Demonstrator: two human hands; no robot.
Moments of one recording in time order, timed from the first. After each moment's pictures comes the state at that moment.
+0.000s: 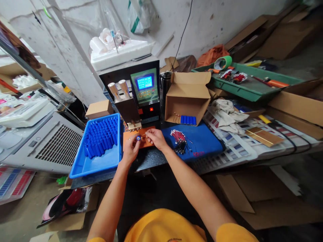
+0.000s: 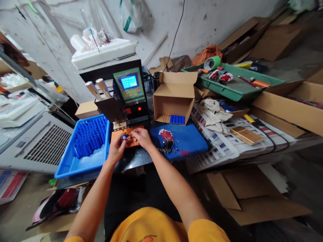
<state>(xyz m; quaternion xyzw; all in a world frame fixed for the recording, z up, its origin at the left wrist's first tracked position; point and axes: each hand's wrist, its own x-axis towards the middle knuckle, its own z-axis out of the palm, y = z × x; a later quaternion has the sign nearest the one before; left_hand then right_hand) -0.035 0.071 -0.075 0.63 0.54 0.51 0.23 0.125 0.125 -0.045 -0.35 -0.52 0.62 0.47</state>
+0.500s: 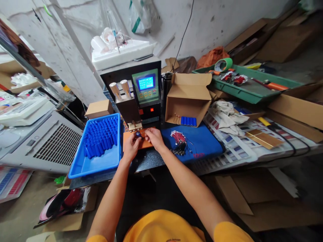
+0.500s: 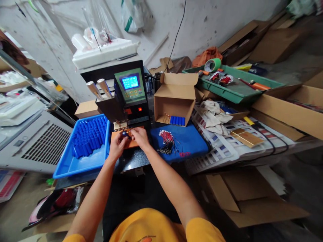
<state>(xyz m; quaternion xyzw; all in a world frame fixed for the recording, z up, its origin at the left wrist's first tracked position) -0.029 0.083 -0.071 0.57 0.55 0.52 0.31 0.108 0.128 -0.038 -0.40 -0.48 0.61 0.49</state>
